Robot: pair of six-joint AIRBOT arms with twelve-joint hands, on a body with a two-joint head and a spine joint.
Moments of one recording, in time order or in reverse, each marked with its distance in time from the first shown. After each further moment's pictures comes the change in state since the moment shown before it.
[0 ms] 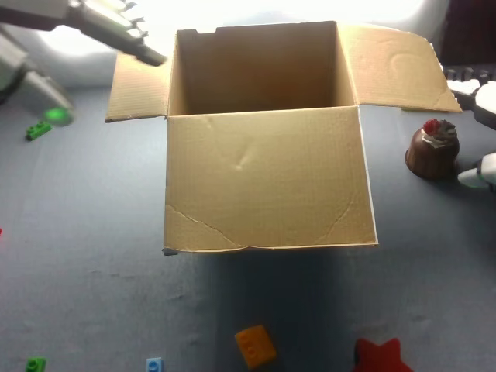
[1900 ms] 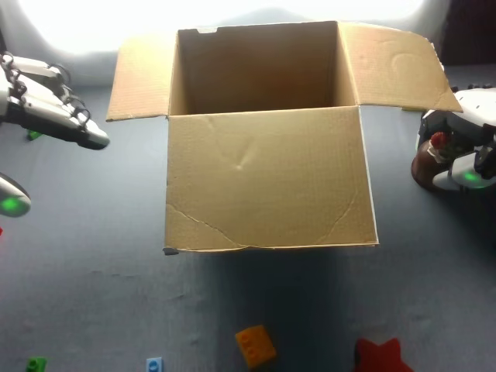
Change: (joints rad) left arm 0.427 0.202 -0.152 -0.414 0.156 0.112; right arm -0.018 -0.135 0.127 0.029 0.027 -0.014
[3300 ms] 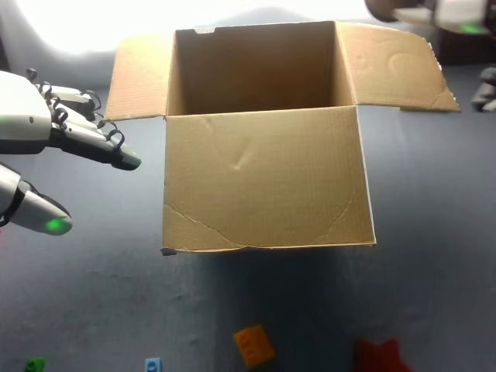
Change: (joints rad) left arm 0.176 -0.049 -0.034 -0.225 0.113 0.104; right arm 0.342 0.168 -0.195 -0.883 0.174 0.528
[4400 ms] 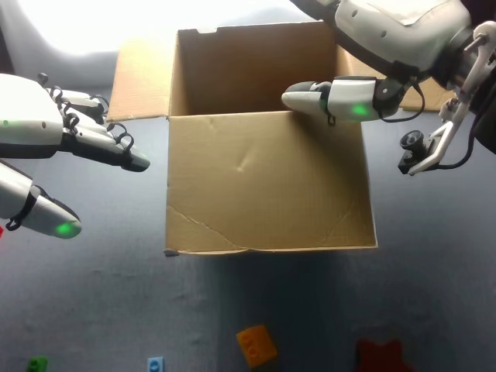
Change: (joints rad) left arm 0.001 -0.013 -0.016 0.005 0.038 0.008; right arm -0.138 -0.189 0.058 0.016 0.058 -0.124
